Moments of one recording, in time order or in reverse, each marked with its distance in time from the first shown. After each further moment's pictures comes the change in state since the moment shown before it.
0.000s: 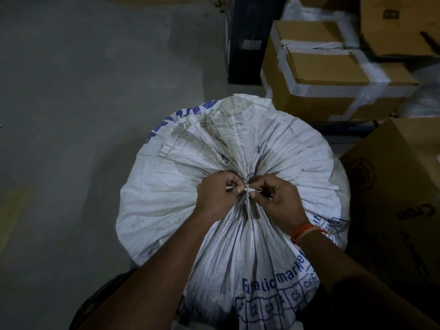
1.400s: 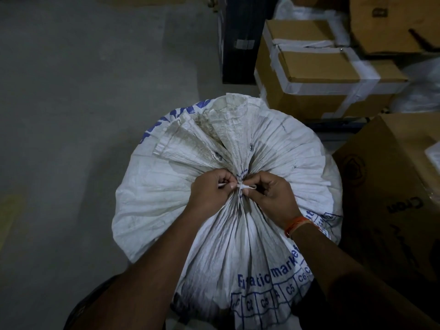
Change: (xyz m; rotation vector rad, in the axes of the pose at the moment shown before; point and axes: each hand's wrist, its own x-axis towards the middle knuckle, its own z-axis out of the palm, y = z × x) left_hand 0.003 -0.004 -0.003 -0.016 -0.030 0.025; right_hand 0.004 0.011 0.002 0.080 0.005 0.057
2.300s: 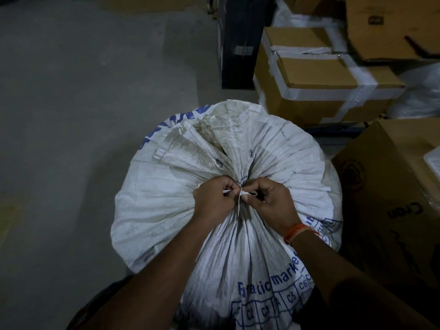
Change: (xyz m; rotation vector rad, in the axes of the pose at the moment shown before) left_hand -0.004 0.011 0.011 0.064 0.068 -0.091; right_hand -0.001 0.001 0.002 0.007 0.002 -0.008
